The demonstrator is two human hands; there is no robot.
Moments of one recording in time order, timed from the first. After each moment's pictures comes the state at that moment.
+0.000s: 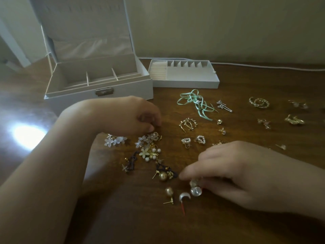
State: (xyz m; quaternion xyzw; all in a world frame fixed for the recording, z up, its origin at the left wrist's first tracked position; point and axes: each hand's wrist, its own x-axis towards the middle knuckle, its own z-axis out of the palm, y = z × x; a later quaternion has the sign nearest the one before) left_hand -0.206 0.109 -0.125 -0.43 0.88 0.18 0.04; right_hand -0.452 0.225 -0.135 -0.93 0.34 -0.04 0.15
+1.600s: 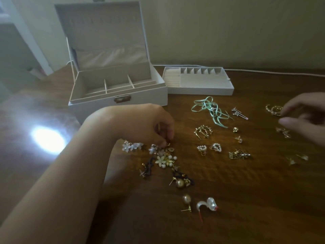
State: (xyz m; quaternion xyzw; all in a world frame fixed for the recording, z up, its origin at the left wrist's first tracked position) left_hand -0.206 0.111 -0.121 -0.42 0.88 0.22 0.04; right_hand -0.638 0.138 -0.163 -0.71 0.68 -0.18 0.06
